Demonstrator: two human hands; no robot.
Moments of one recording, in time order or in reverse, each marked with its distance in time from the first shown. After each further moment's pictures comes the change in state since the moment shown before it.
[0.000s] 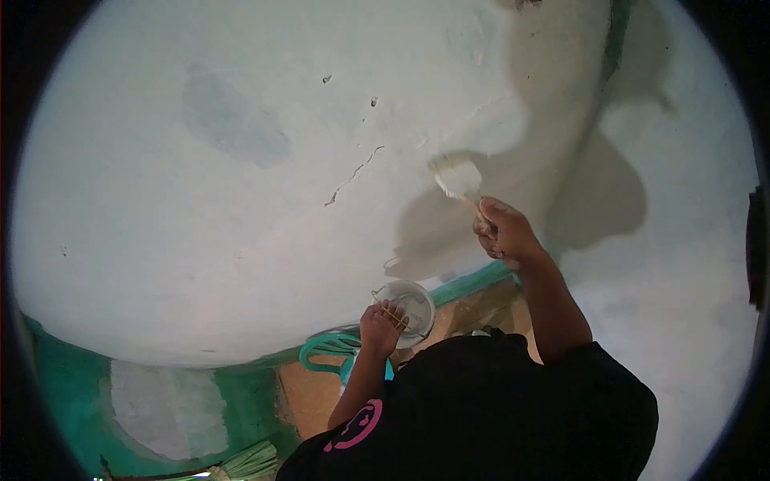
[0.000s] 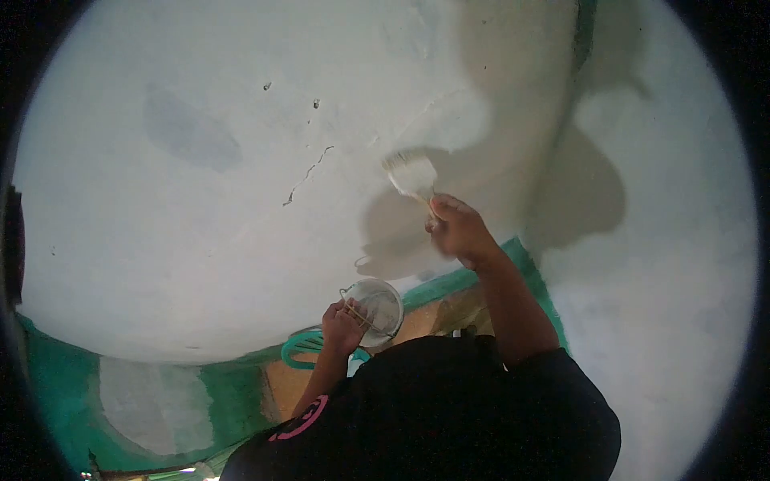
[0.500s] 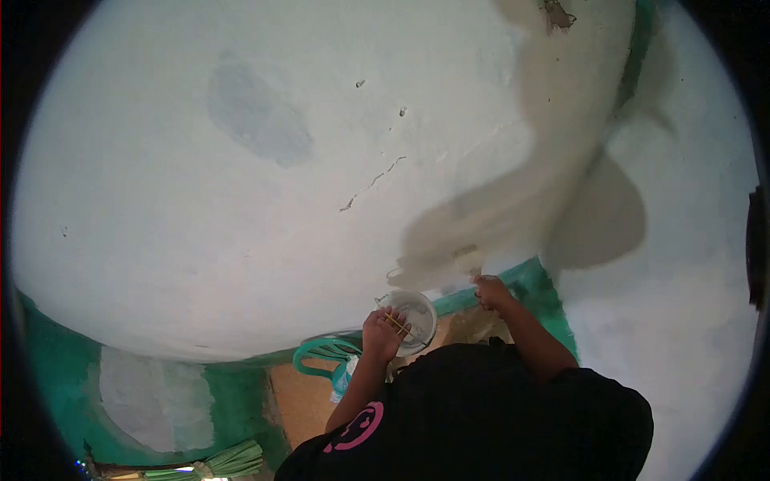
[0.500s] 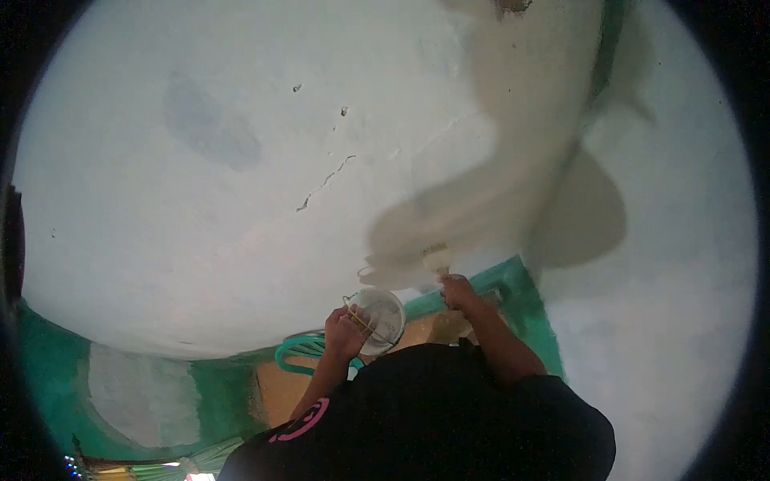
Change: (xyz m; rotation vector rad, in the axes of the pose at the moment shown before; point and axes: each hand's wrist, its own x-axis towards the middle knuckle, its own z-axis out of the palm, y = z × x) left_hand -0.004 0.000 0.002 -0.050 0.019 0.013; right_hand 0.040 0.163 -0.083 -0.286 0.309 0.415
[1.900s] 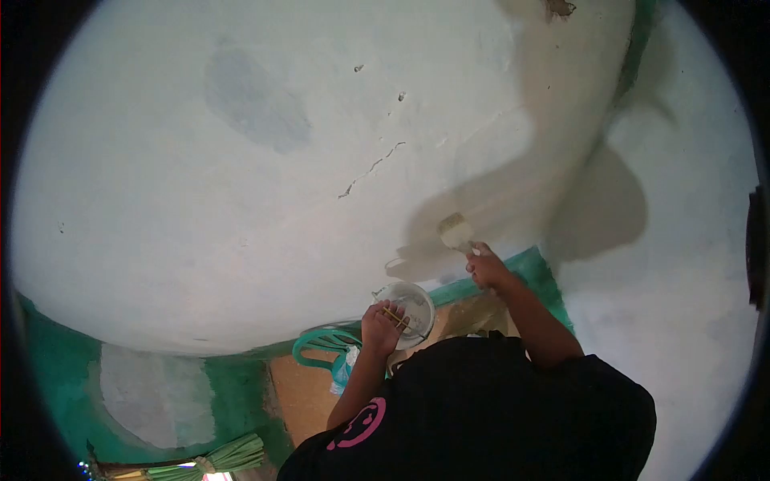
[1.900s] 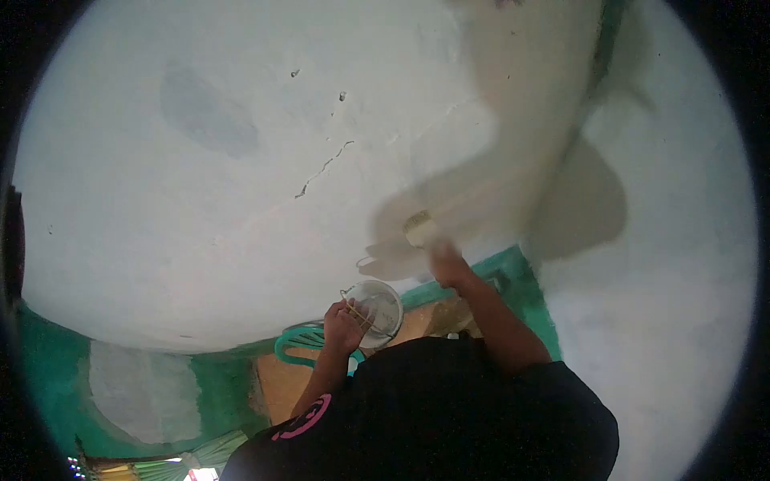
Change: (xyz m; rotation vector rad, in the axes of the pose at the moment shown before) left_hand 0.000 -0.010 -0.007 0.000 0.042 0.023; right_hand -0.026 -0.053 0.019 -0.194 -0.067 -0.198
